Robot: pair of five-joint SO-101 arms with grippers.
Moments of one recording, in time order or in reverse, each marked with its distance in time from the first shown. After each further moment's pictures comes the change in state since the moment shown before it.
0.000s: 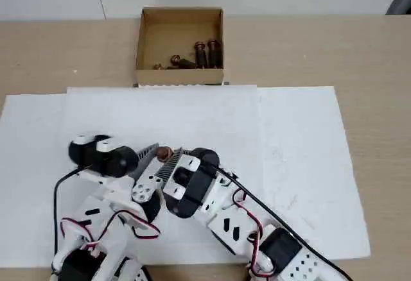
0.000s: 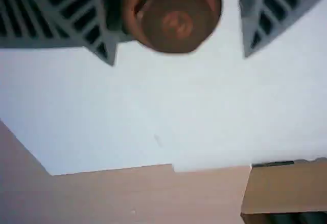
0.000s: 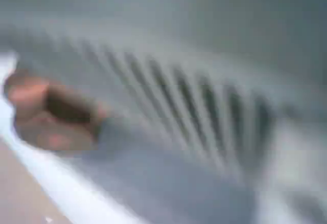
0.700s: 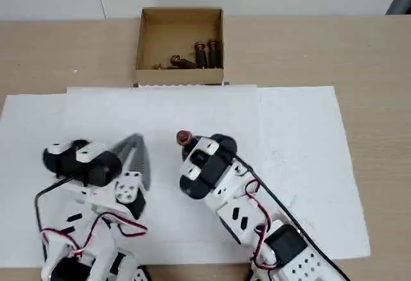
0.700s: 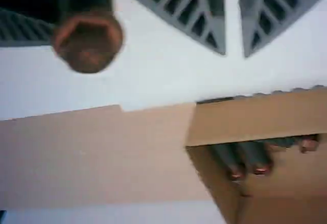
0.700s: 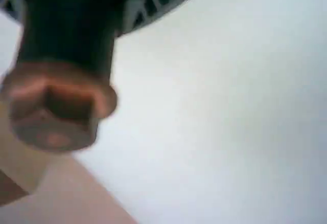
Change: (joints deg) left arm -8.6 0.0 -5.0 0.0 -8.2; right arm 9.1 -0.2 0.0 0.0 0.0
